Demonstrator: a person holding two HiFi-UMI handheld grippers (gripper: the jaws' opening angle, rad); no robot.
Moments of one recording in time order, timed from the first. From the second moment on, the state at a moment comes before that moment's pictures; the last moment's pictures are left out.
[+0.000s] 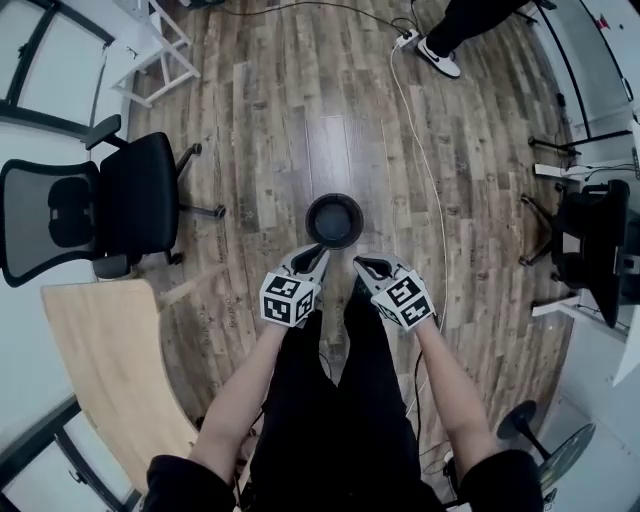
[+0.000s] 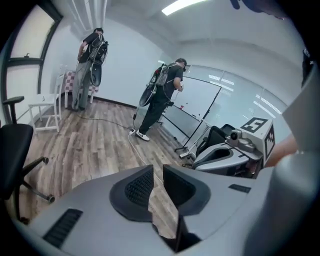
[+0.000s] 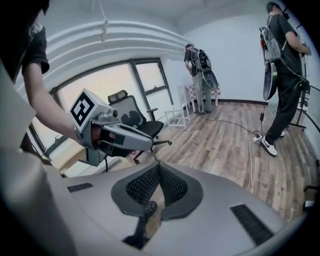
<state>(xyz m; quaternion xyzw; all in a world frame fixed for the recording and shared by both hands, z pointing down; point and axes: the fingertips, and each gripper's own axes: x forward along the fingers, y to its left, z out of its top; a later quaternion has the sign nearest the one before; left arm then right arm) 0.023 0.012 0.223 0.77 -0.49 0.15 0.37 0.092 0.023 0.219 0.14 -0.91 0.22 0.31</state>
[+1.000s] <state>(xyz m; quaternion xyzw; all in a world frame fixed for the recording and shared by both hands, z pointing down) -0.011 0.020 -0.037 0.86 -0.44 0.06 0.23 0.062 0.020 -0.030 0.34 -0.92 0.18 0.12</state>
